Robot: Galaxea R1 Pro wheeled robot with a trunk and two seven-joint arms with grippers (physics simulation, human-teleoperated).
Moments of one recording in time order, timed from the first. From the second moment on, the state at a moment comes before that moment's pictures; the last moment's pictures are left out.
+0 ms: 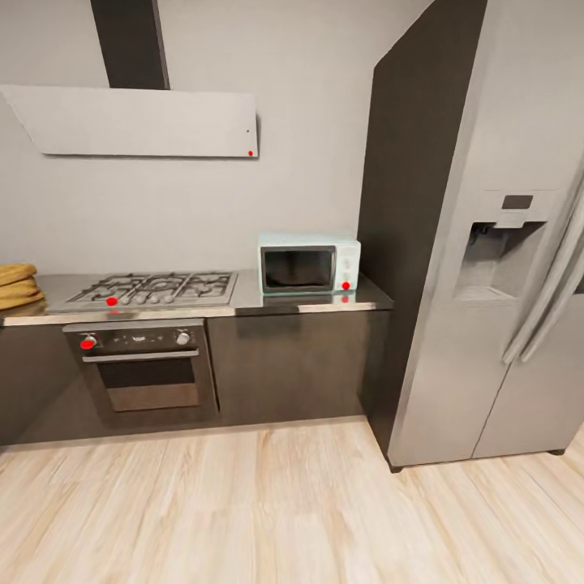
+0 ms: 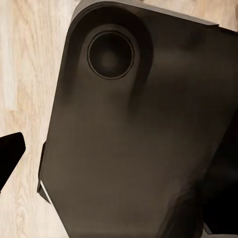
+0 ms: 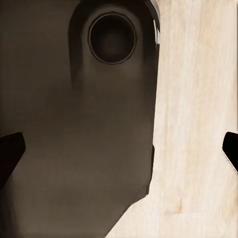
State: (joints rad) left arm 0.00 -0.02 0.01 -0.03 0.27 0.00 0.02; right arm 0.01 -0.02 0.01 0.00 0.00 -0.03 0.00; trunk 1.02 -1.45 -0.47
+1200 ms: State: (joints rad) left arm 0.00 -0.02 0.01 -0.03 0.27 -0.01 0.02; right arm 0.01 -0.02 0.01 0.00 0.01 -0.03 0.00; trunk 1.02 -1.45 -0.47
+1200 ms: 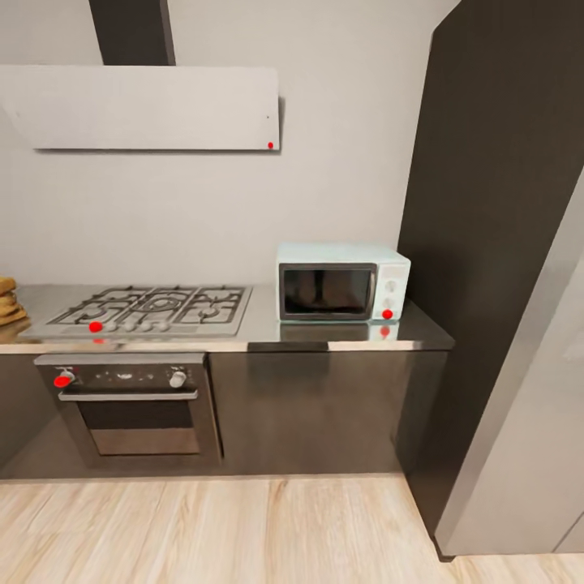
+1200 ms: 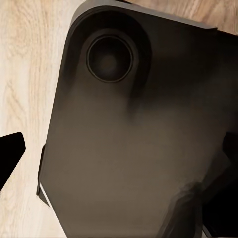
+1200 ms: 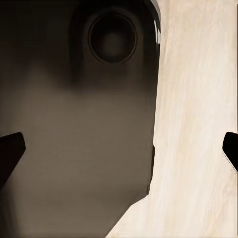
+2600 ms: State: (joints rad) left arm 0.00 -0.02 0.01 -0.04 0.27 -0.02 0.02; right arm -0.92 -0.02 -0.07 -0.95 0.14 0.65 0.03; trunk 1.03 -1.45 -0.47
